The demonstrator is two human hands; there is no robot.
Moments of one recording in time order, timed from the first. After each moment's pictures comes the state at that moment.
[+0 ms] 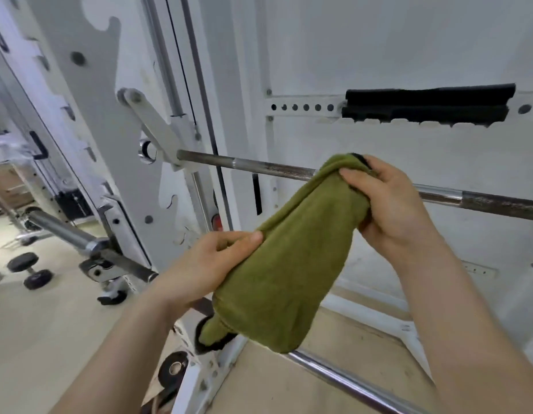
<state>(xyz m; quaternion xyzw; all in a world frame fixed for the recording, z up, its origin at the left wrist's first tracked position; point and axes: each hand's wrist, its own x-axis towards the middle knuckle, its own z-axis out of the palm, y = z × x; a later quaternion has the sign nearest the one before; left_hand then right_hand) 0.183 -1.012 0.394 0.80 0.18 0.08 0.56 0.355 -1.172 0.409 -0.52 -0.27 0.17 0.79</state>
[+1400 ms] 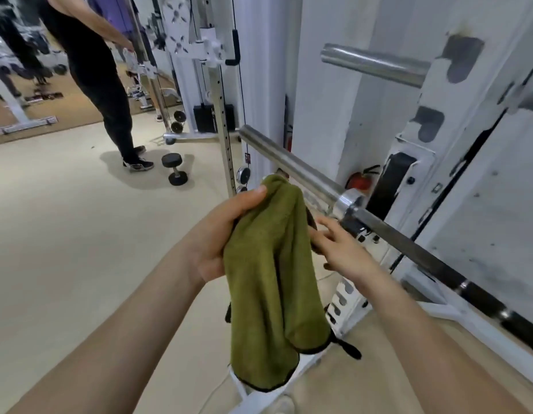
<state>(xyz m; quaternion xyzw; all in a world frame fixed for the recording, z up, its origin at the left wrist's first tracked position) -0.123 -0.600 0.303 0.44 0.21 0.20 0.85 0.074 -0.673 0.228 -0.73 -0.39 0.38 0.42</state>
